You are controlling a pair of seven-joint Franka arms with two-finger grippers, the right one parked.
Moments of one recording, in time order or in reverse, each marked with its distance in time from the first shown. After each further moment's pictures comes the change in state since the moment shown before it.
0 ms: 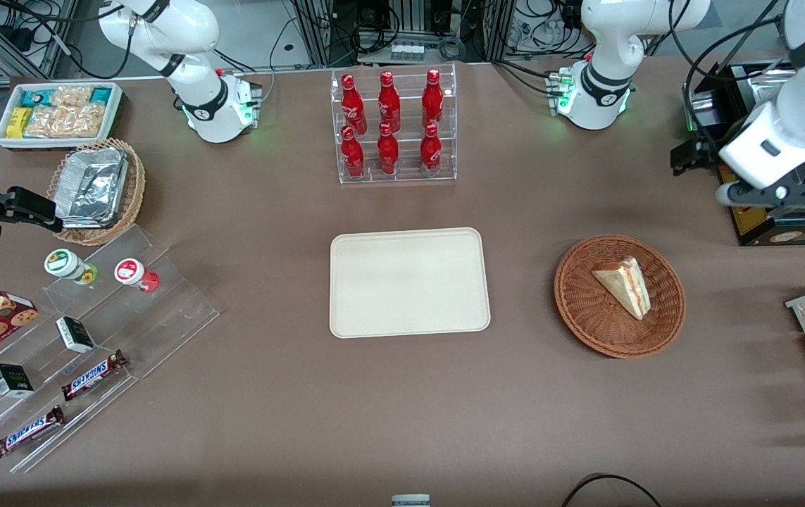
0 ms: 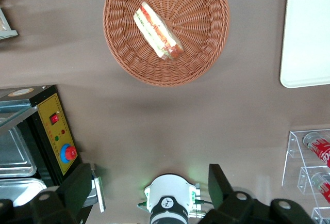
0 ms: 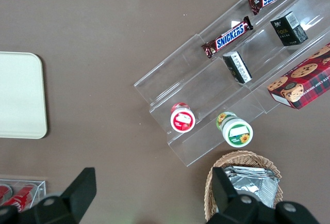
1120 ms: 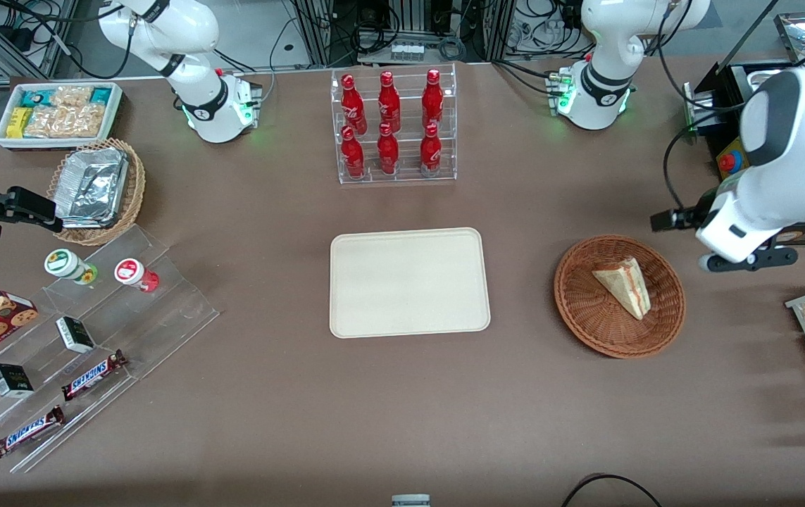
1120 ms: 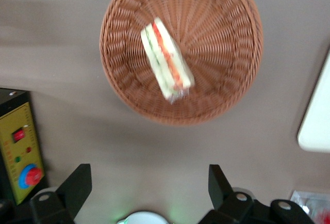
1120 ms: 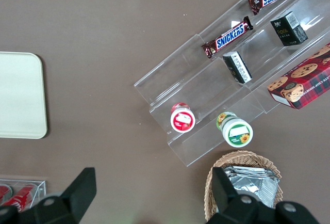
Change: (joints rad) arm 0.025 0.132 0.015 -0.222 -0.013 0.370 -0.216
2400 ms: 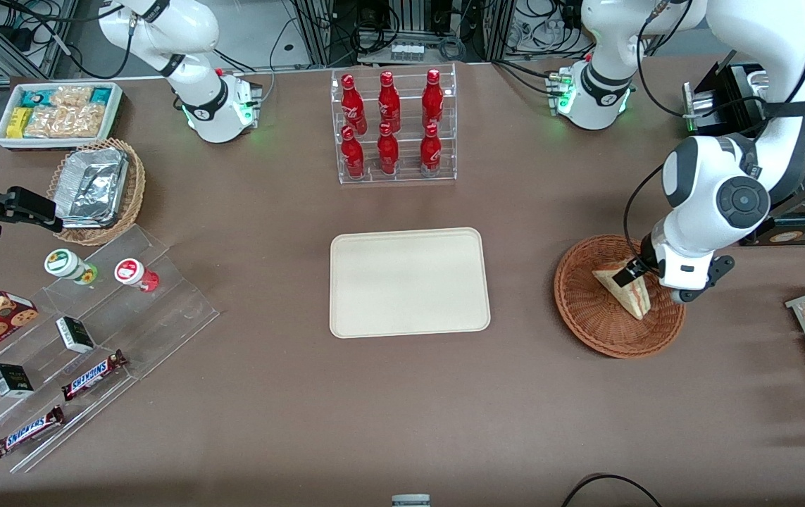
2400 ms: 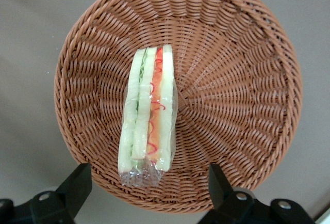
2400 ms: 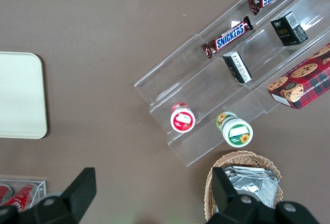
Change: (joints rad) arm -0.014 0.082 -0.009 -0.304 -0.004 0.520 -0.501
